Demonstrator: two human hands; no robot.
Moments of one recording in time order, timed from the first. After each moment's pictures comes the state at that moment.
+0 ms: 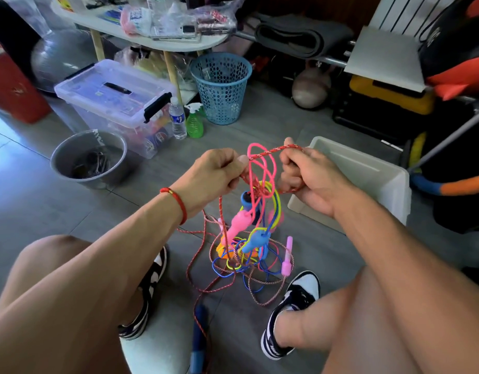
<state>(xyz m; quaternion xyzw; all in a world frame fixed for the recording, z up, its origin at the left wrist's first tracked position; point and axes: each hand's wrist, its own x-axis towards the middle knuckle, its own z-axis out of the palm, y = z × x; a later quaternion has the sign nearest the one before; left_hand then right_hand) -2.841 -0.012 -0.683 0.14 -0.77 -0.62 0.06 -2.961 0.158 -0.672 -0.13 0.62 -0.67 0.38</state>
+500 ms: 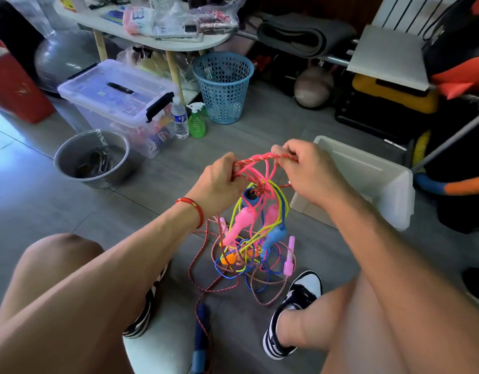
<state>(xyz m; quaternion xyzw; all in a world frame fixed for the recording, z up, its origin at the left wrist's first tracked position) -2.845 -0.002 -0.696 0.20 -0.89 -0.40 0.10 -2.954 0.154 -0.663 -0.32 0.87 -0.37 0.09</state>
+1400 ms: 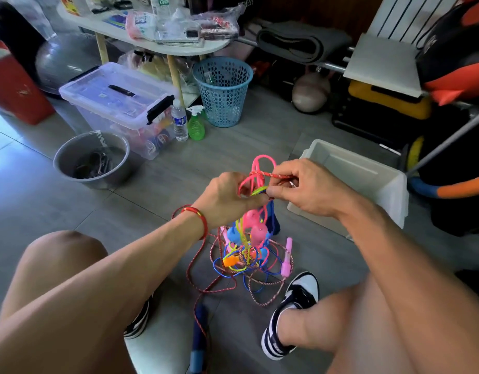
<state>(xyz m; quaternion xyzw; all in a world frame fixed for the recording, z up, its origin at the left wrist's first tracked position) -2.832 0.011 -0.699 0.15 -0.88 -0.44 0.02 -2.950 0.174 -0.660 -0.48 0.81 -0.29 0.18</state>
